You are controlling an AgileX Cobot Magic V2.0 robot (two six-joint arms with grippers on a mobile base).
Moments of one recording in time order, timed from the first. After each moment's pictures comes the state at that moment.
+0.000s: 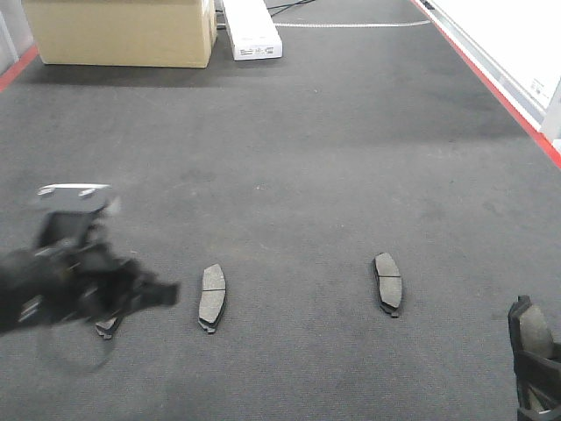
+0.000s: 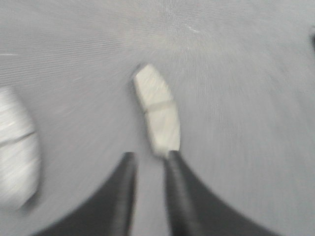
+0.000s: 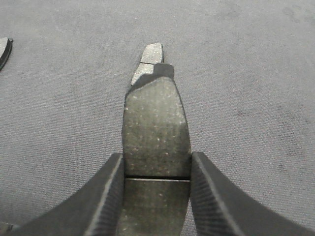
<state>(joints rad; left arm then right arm) -0.44 1.23 -0.72 0.00 0.37 -0.29 0.29 0.55 -0.40 -0.09 0.56 0.17</state>
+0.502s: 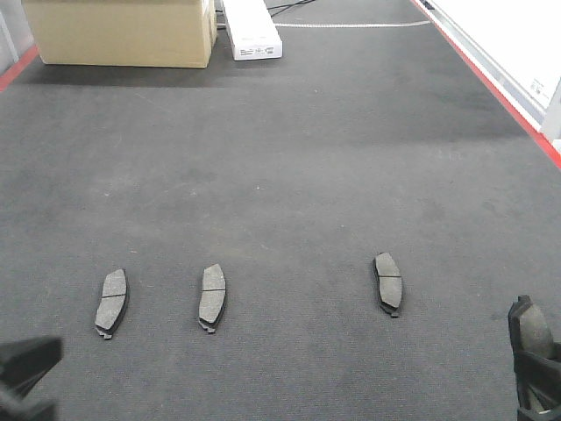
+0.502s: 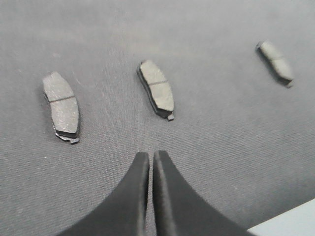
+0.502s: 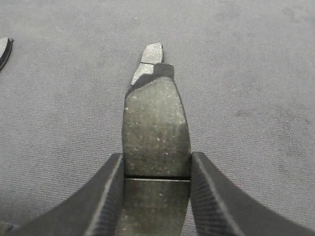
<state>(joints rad) -0.44 0.62 -0.38 0.01 0.40 -0.29 0.29 0.55 -0.40 -0.09 0.56 0.17</state>
